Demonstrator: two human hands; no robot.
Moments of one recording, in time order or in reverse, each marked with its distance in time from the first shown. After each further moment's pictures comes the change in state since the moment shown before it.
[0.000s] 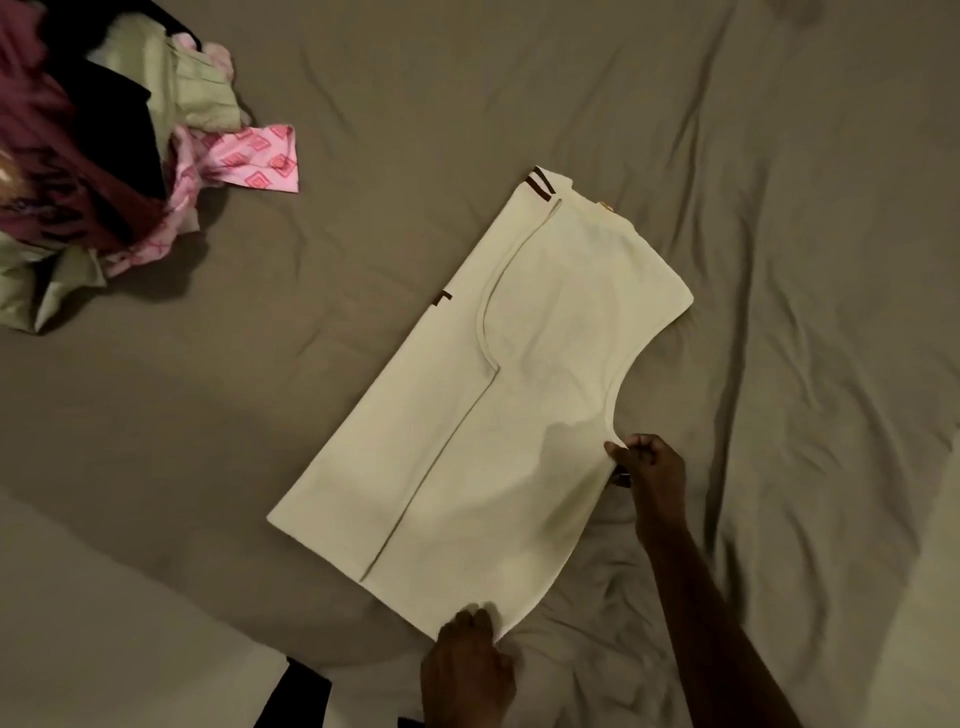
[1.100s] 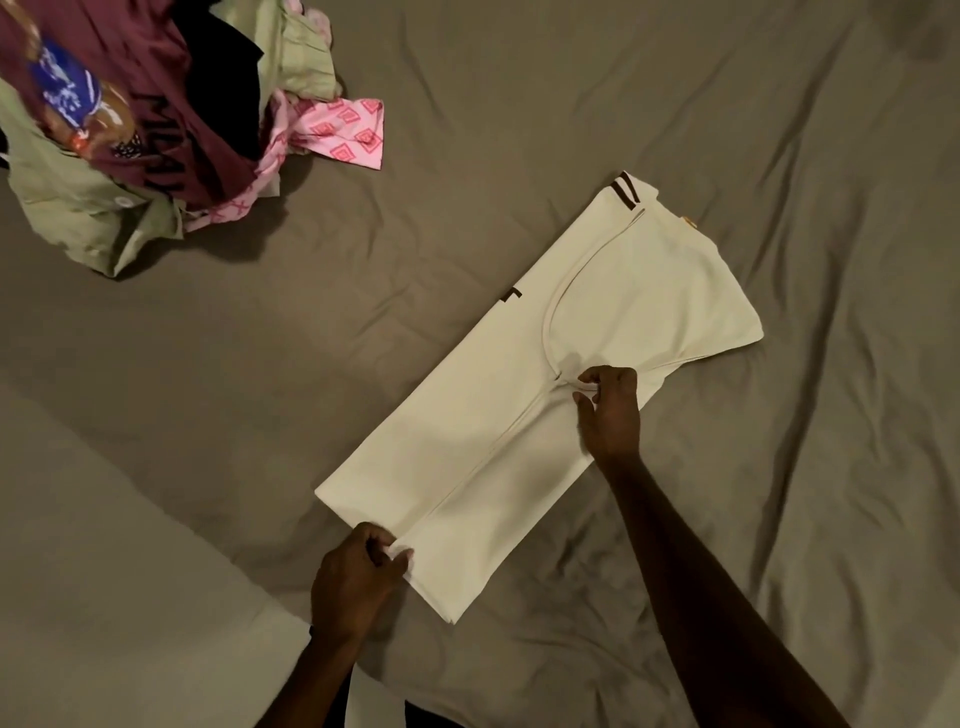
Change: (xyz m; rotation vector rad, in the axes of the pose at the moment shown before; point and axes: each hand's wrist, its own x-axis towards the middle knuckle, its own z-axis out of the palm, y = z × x) left_hand 0.056 -0.138 -0.089 -0.456 0.313 -0.347; right_hand 0.041 -0.023 0.137 -0.657 -0.168 -0.627
